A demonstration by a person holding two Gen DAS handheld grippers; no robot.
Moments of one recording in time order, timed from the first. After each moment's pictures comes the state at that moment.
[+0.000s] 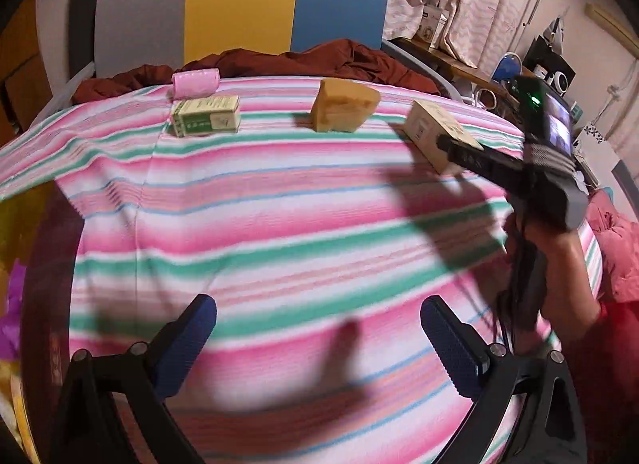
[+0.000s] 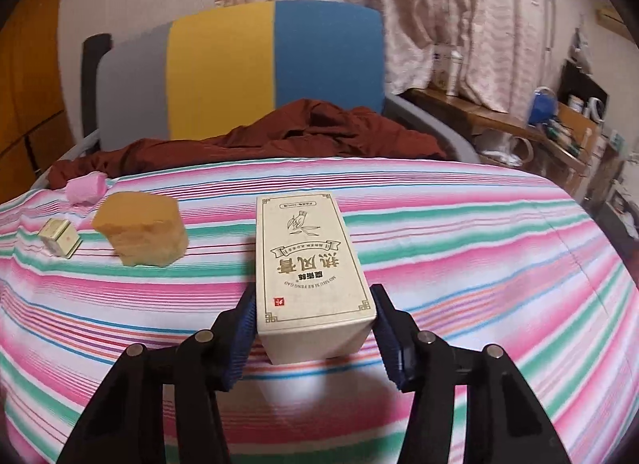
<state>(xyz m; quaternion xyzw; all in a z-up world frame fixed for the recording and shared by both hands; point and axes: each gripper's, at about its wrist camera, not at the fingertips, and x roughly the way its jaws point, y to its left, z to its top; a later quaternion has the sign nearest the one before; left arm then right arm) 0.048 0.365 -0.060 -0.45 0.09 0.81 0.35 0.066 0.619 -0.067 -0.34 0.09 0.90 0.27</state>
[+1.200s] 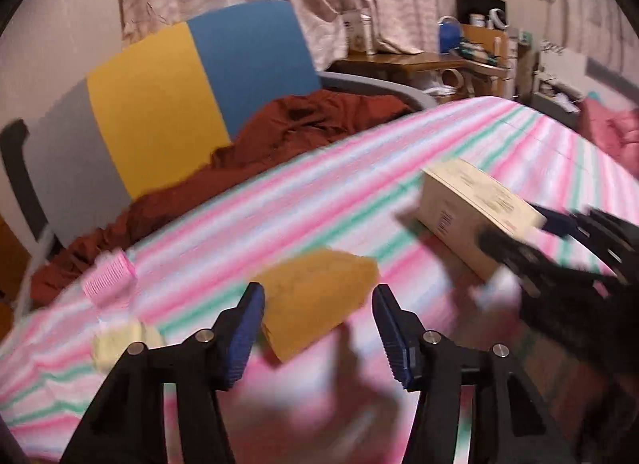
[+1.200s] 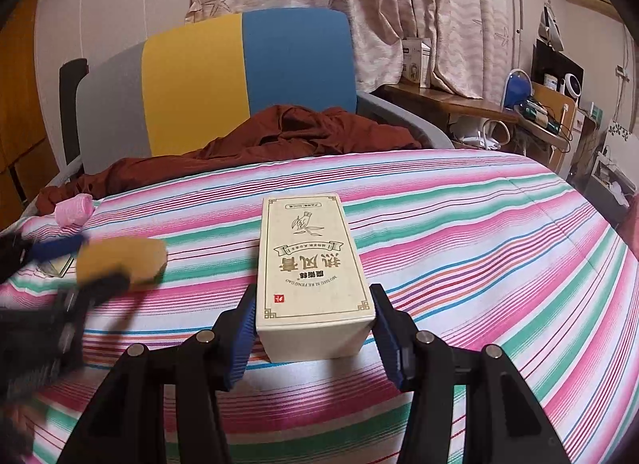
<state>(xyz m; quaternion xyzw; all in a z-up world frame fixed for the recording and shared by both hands) -0.019 0.514 -0.065 -0.31 0.24 0.81 0.44 0.081 0.625 -0.069 -0.32 0.12 0.89 0.30</state>
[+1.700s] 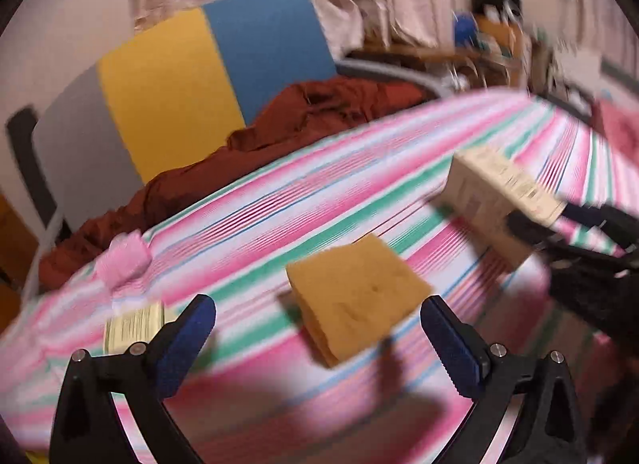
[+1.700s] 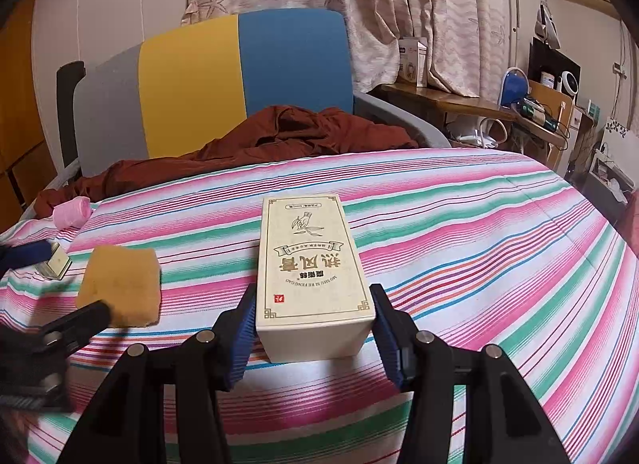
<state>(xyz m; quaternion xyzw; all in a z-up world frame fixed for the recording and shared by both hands) -0.041 0.527 -0.070 -0.31 0.28 0.82 0.39 0.082 0.628 -0.070 -0.32 0.13 0.89 0.30</state>
